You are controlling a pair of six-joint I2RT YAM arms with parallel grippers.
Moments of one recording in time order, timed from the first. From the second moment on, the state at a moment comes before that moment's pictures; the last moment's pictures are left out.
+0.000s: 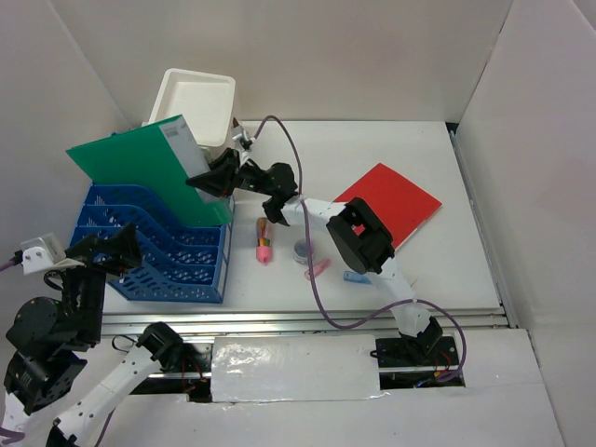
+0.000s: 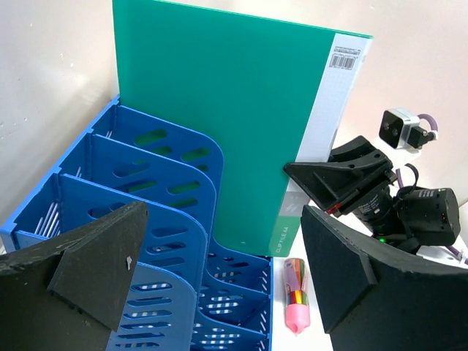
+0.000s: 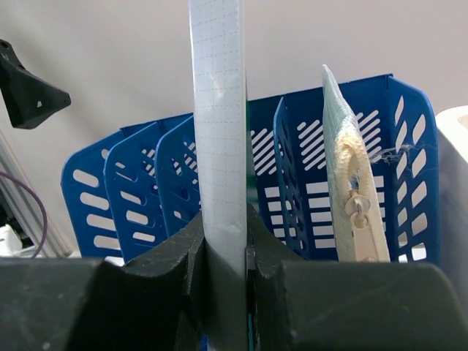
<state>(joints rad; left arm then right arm) -0.60 0.20 0.98 -0.62 -0.75 -0.26 0.80 2.39 1.79 1.30 -0.71 0.71</state>
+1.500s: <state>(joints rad) -0.63 0.21 0.95 -0.60 -0.72 -0.23 0.85 2.48 1.91 1.30 -0.59 0.63</state>
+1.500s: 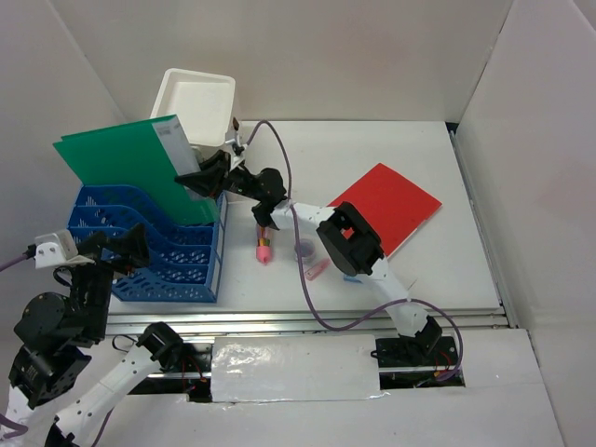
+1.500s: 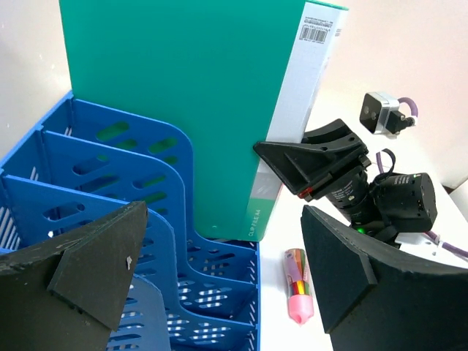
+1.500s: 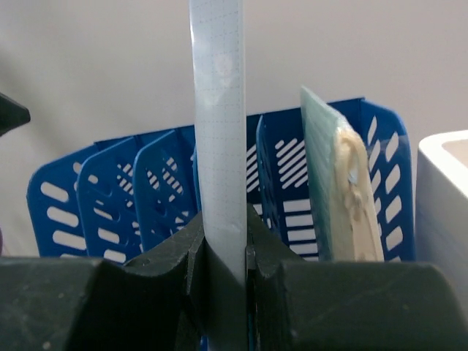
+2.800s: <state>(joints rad) -0.66 0.19 0.90 -0.56 -0.72 -0.22 0.84 2.12 2.02 0.62 -0.75 0.17</state>
